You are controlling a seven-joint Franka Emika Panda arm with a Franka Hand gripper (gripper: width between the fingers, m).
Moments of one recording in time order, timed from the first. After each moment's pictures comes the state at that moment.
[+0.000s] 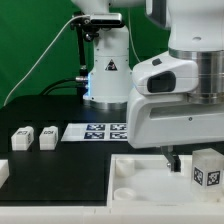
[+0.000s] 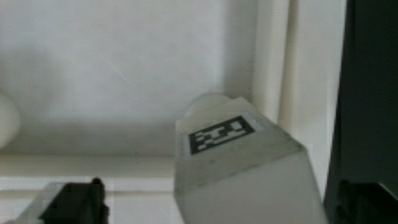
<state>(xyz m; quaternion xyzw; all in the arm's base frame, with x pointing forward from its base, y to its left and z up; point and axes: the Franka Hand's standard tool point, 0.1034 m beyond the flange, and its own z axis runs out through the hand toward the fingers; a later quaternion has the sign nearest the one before) 0.642 0.104 0.073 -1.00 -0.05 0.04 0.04</state>
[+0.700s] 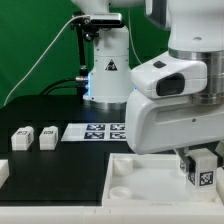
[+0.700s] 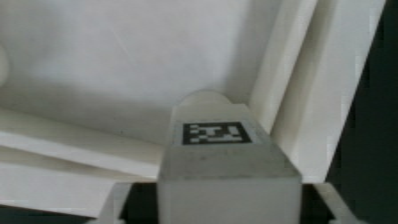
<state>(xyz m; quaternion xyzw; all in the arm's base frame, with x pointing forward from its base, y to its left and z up) 0.641 0.103 0.072 -0.99 -0.11 0.03 0.04</state>
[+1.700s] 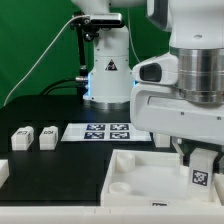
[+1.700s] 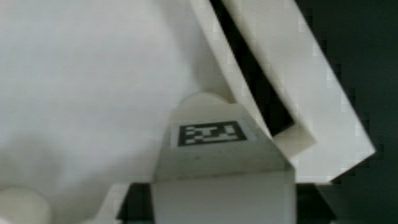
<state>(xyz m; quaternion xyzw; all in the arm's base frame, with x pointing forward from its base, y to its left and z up) 0.640 0.102 0.072 -0.95 0.30 0.03 0.02</state>
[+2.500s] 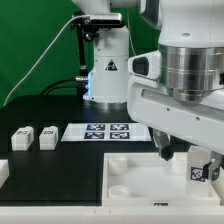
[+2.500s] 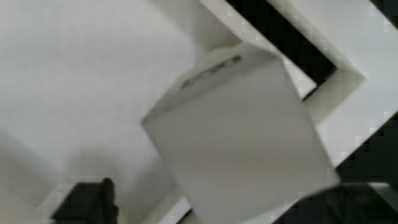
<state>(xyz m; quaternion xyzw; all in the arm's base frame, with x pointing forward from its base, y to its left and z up) 0.638 0.083 0.073 -0.91 0.42 0.02 -0.01</state>
